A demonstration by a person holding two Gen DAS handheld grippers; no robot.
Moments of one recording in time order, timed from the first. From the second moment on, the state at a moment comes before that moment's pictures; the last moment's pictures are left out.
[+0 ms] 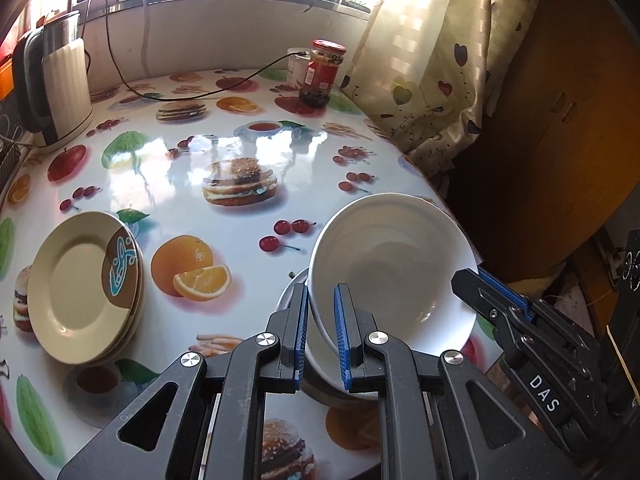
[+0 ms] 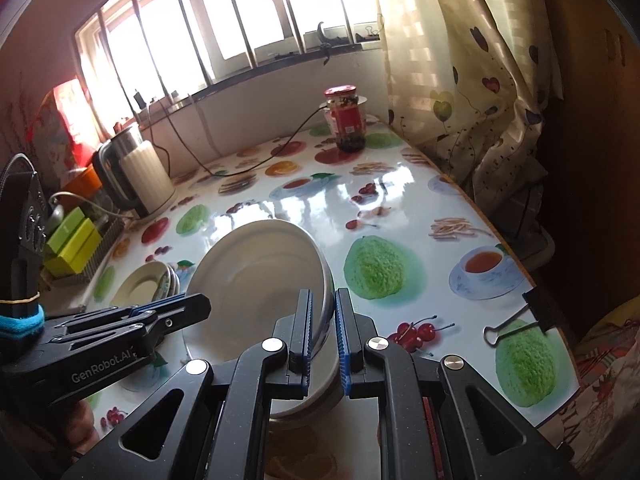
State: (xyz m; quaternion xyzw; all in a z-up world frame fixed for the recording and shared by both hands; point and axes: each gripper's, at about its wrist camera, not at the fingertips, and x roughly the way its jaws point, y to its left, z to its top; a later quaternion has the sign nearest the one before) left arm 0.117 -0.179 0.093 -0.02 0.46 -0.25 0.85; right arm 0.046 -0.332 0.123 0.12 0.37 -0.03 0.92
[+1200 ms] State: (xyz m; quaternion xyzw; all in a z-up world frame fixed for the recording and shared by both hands) left arm 0.115 -0.179 0.082 -0.01 0.48 -0.24 0.84; right arm 0.048 -0.330 0.098 0.14 0.40 -0.02 0.91
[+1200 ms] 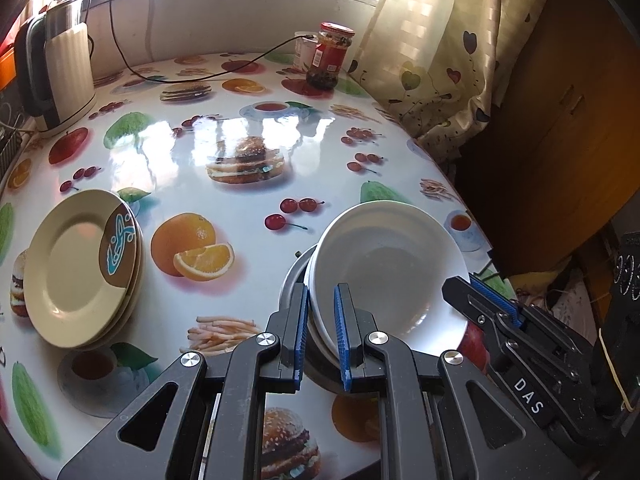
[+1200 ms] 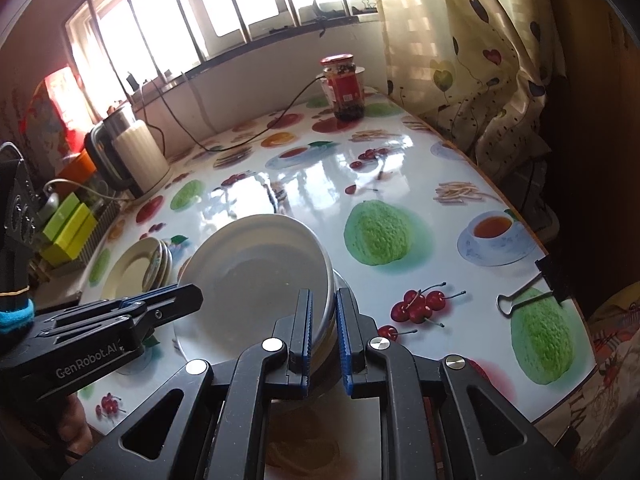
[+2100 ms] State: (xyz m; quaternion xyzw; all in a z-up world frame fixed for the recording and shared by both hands) left arm 0.105 -0.167 0.094 0.00 0.44 -0.23 0.87; right arm 0.040 -0.336 0.103 0.14 0.38 -0.03 0.91
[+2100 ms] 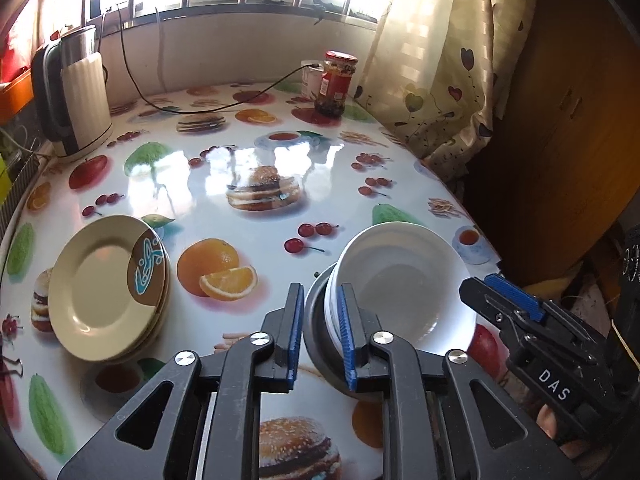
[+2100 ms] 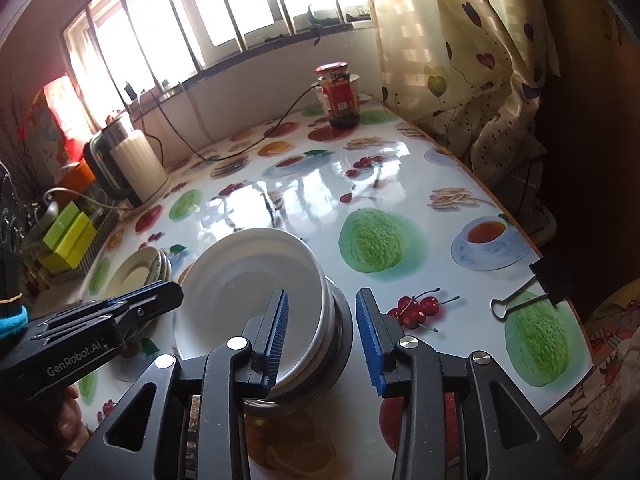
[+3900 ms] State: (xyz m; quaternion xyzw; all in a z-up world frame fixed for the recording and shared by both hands) left arm 0.097 -0.111 0.028 -0.10 0.46 -0.25 0.84; right arm 0.009 -0.369 0.052 0.19 0.37 -0.01 0.91
